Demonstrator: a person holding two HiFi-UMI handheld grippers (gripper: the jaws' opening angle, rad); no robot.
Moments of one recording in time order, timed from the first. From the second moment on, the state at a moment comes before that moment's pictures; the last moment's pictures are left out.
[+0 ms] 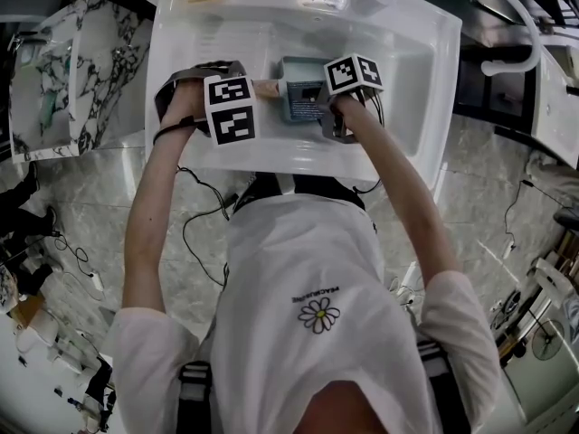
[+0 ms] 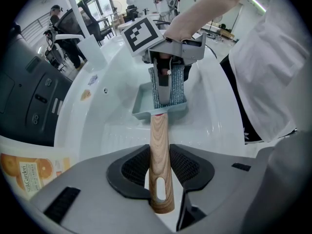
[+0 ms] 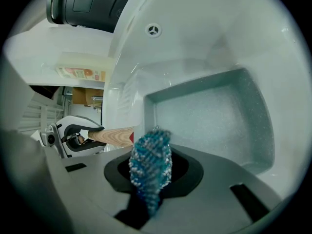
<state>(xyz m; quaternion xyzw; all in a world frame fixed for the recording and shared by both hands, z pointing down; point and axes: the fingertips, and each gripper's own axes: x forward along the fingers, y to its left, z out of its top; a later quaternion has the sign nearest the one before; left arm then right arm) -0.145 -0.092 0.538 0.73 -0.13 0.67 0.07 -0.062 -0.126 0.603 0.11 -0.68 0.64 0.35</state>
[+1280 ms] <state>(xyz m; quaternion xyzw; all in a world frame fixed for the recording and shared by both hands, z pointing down) -0.136 -0.099 0.566 0.74 -0.14 0.65 0.07 0.035 -0.162 0.539 0.27 -0.80 0.38 0.37</state>
